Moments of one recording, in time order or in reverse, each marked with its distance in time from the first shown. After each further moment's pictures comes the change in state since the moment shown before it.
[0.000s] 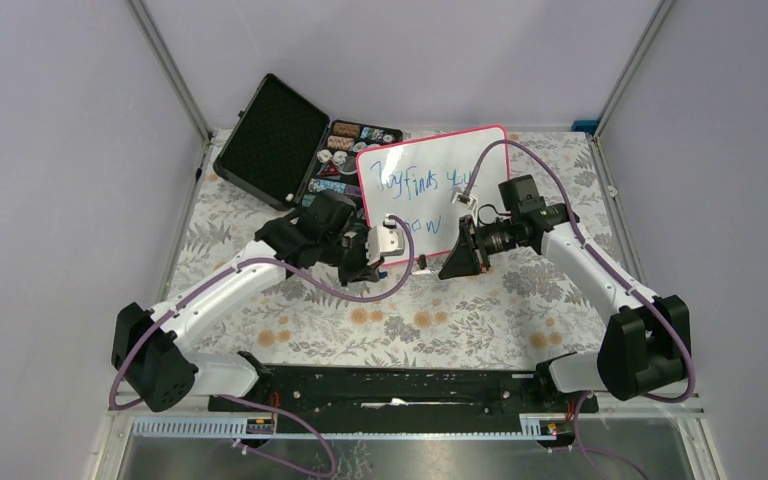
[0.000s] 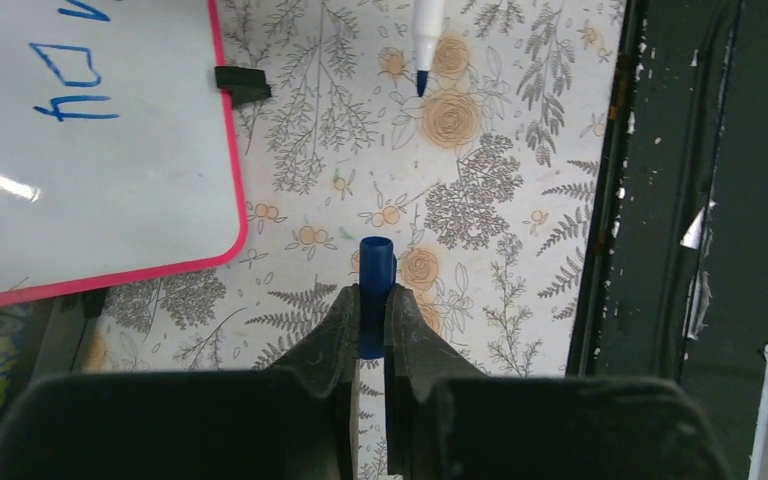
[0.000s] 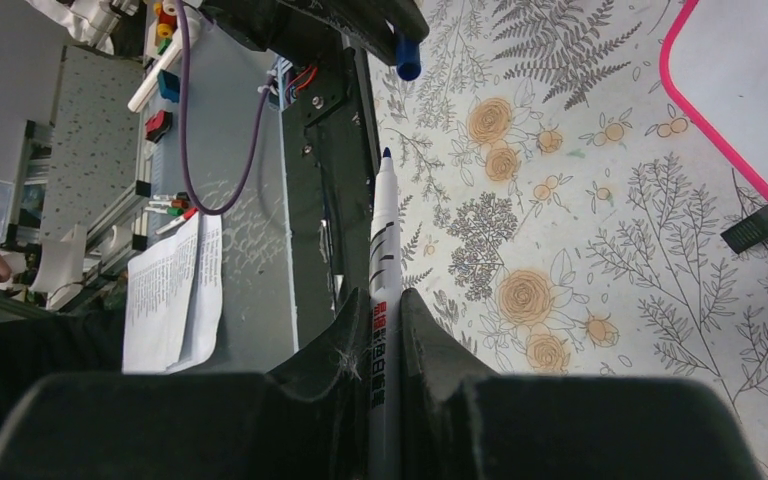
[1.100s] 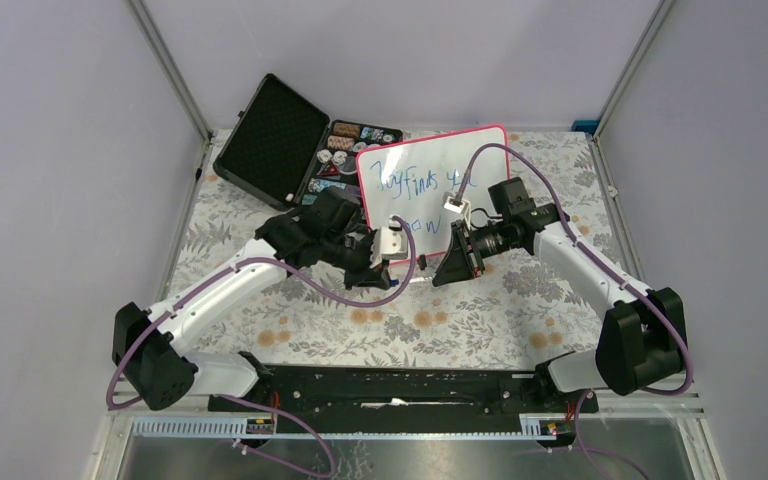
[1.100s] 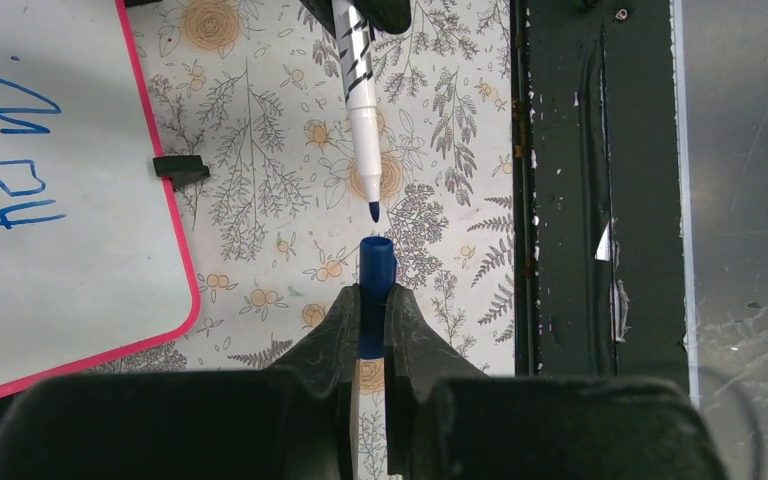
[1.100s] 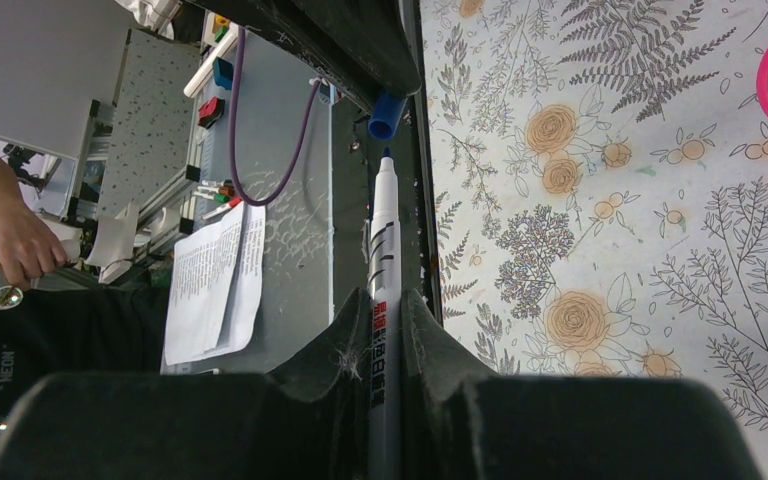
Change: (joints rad) left arm -0.039 0.006 0.060 -0.049 0.163 0.015; right arm 0.049 0.031 0.000 0.000 -0.089 0.012
